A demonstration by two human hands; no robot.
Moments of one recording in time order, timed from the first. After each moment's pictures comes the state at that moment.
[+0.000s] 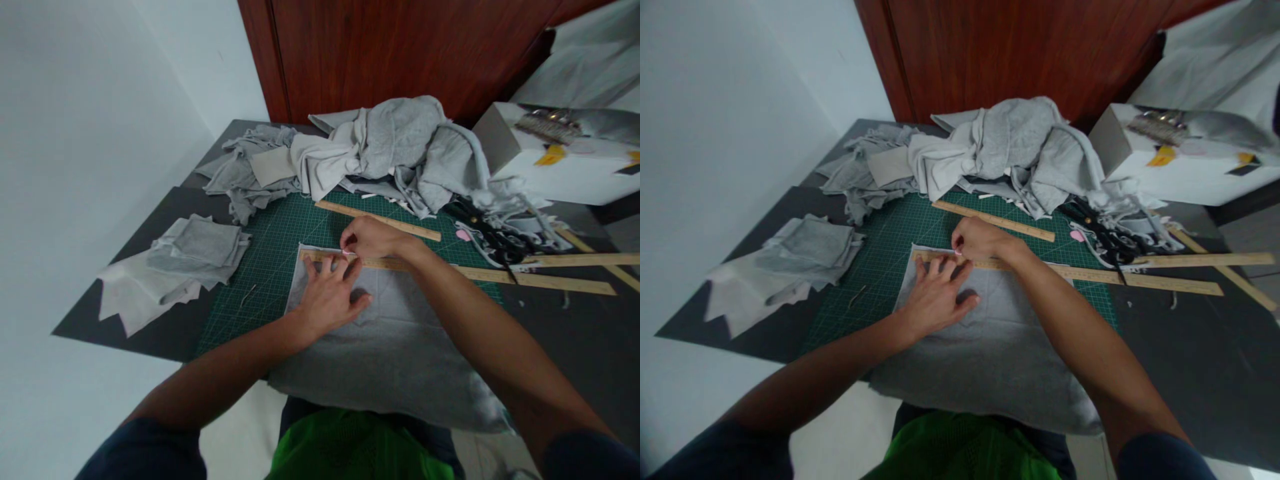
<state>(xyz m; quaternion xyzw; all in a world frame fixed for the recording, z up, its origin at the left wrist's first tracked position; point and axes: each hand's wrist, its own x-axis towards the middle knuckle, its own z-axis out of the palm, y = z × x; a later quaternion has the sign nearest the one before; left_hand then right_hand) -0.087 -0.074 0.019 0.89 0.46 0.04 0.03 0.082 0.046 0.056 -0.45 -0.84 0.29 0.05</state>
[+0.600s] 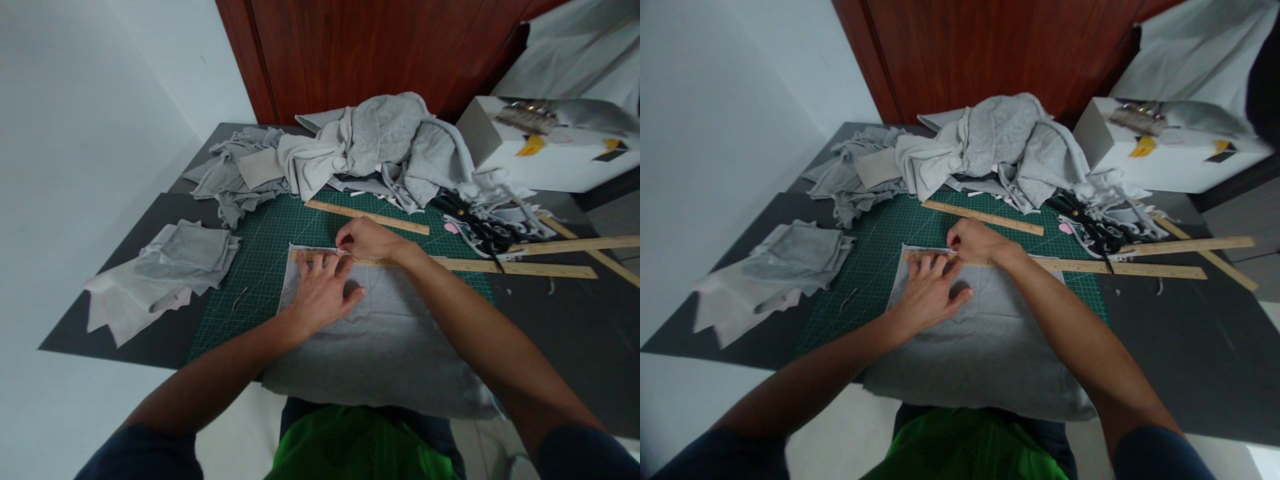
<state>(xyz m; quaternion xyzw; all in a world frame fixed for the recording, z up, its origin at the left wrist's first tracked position) -0.083 -0.069 0.018 0.88 0.46 0.06 0.03 0.103 0.029 0.049 -0.47 -0.83 0.27 0.09</state>
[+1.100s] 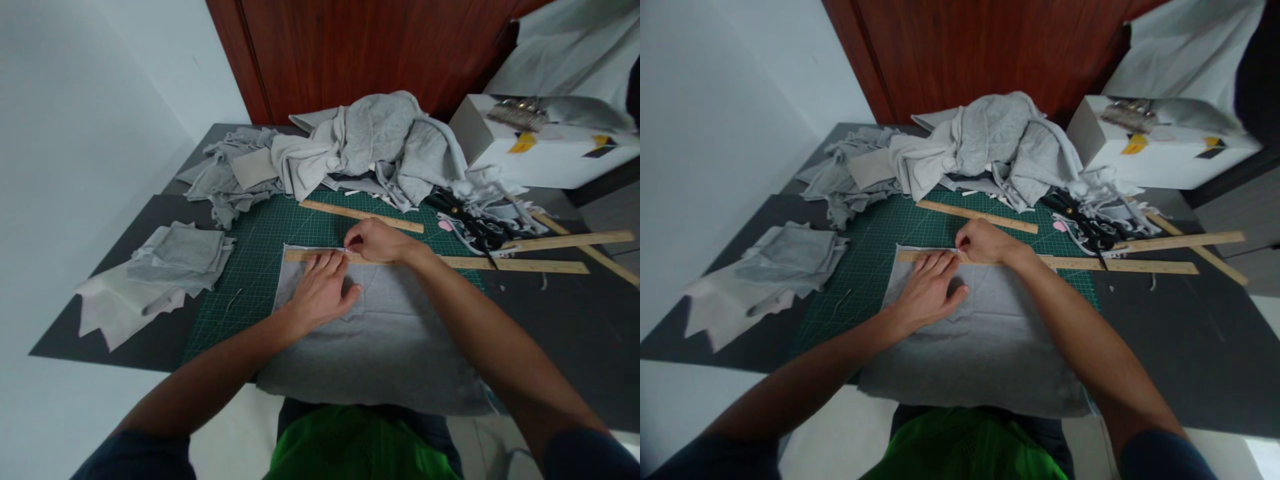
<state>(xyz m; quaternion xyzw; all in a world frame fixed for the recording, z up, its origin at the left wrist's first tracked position) -0.077 -0.061 0.019 0.91 0.40 0.09 0.06 0.130 0.017 0.050 -0.48 -0.83 0.26 0.10</state>
